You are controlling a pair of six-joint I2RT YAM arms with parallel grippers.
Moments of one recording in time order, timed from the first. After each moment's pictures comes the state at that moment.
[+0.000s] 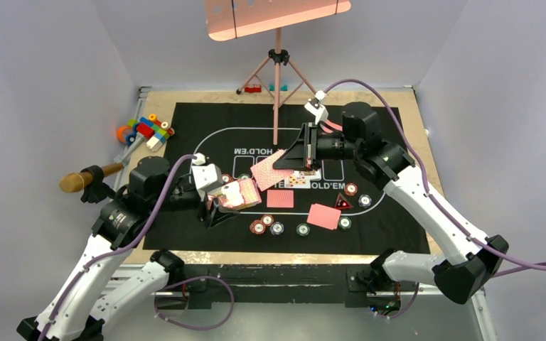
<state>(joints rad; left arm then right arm) -0.52 0.69 0.99 -0.72 0.68 0.24 0.61 1.22 1.30 -0.42 -0.73 0.93</state>
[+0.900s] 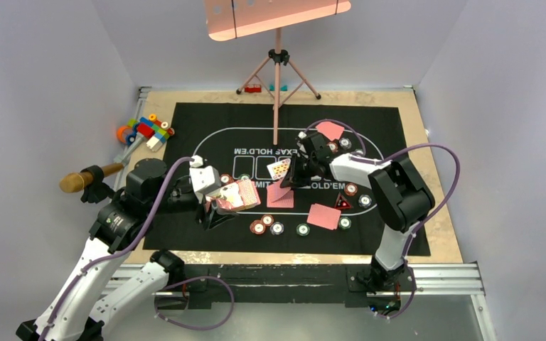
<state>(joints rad) -0.52 0.67 0.99 -0.73 0.69 0.24 0.53 1.82 1.04 -0.15 -0.40 0.72</state>
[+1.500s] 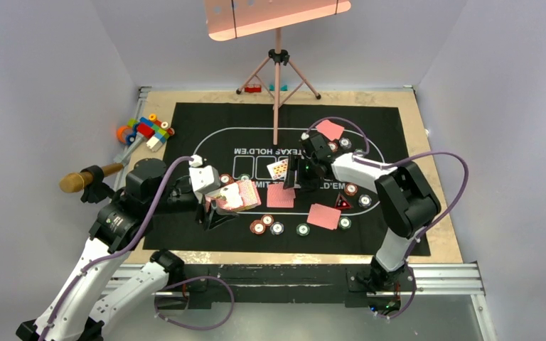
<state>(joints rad) -0.52 0.67 0.99 -0.72 0.70 0.22 0.54 1.77 1.04 -0.27 -0.22 0.64</state>
